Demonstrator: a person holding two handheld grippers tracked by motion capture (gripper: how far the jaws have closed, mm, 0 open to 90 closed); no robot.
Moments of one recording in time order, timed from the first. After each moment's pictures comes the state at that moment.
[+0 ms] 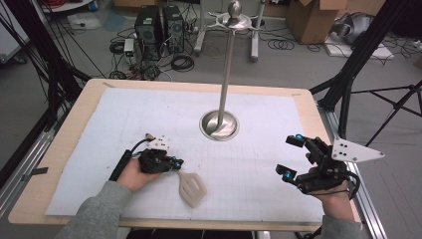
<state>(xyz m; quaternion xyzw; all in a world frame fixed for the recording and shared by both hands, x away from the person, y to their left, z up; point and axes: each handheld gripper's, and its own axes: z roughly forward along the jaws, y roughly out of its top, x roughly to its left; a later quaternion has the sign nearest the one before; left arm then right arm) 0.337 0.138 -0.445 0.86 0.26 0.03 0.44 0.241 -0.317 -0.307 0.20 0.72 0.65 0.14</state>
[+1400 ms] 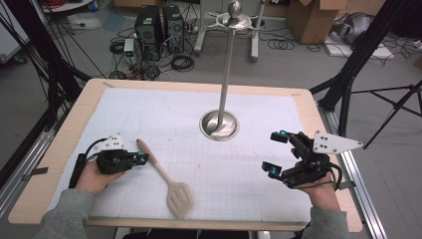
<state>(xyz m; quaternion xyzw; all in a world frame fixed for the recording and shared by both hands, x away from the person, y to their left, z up) 0.322 0.241 -0.432 0.82 0.28 0.09 0.50 0.259 -0.290 -0.309 0.17 0.73 0.65 0.11</state>
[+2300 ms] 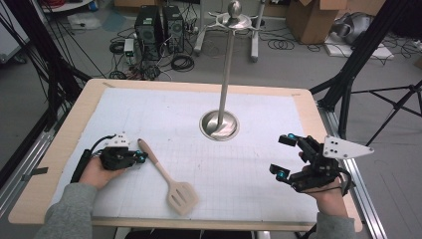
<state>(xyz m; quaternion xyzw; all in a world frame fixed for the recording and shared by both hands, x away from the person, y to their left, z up) 0.343 0.238 -0.445 0.85 0.29 0.11 0.43 0.248 -0.306 -0.310 0.19 0.72 0.65 0.12</state>
